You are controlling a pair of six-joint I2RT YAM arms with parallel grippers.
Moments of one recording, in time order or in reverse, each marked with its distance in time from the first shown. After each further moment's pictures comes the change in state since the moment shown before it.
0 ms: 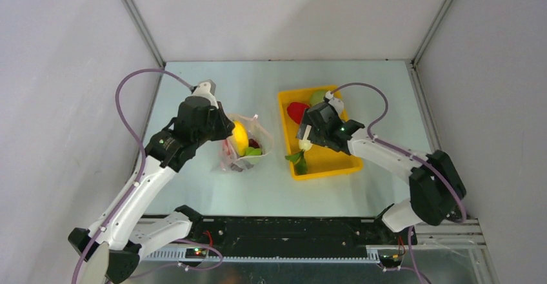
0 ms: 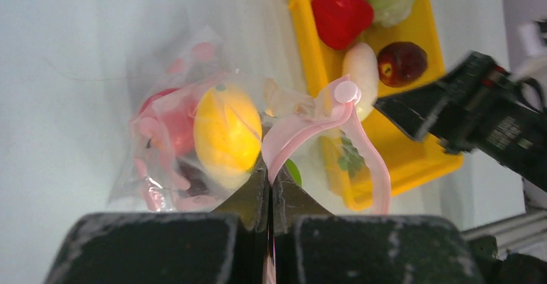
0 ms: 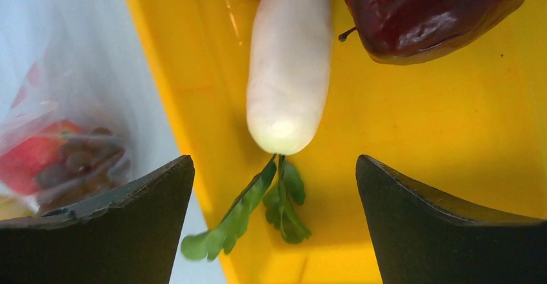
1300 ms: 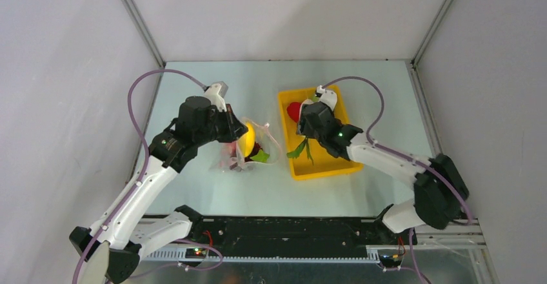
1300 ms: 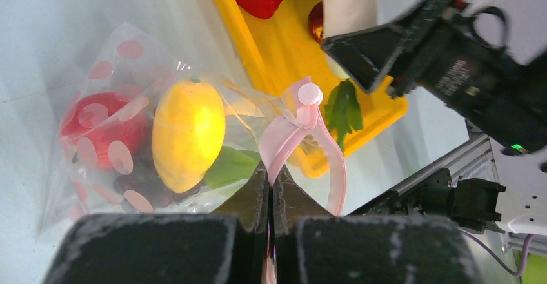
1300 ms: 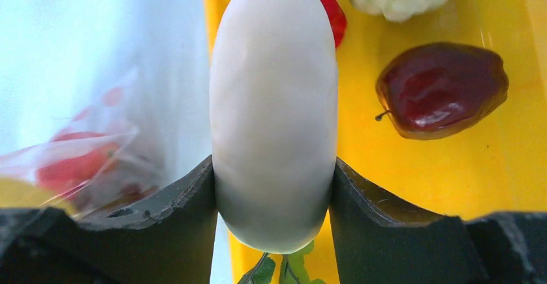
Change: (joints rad) left arm 0.000 -0.001 -0.032 0.086 0.286 0.054; right arm 0.056 0.047 0.003 0.187 0.151 -0.156
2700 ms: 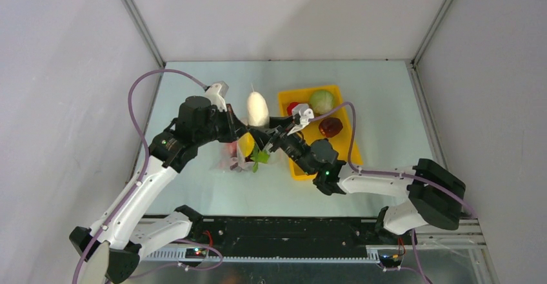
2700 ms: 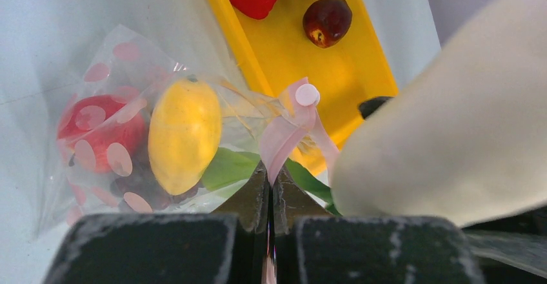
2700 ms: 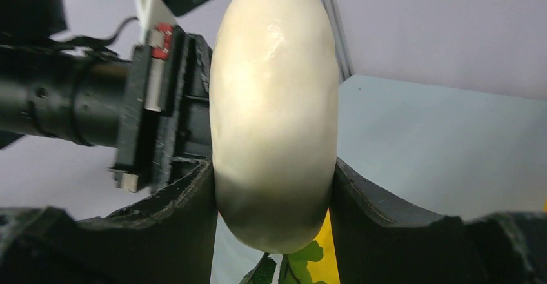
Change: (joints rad) left arm 0.000 0.000 -0.001 0.008 0.015 -0.002; right arm 0.359 -0.080 -0.256 1.234 -0.163 -0.385
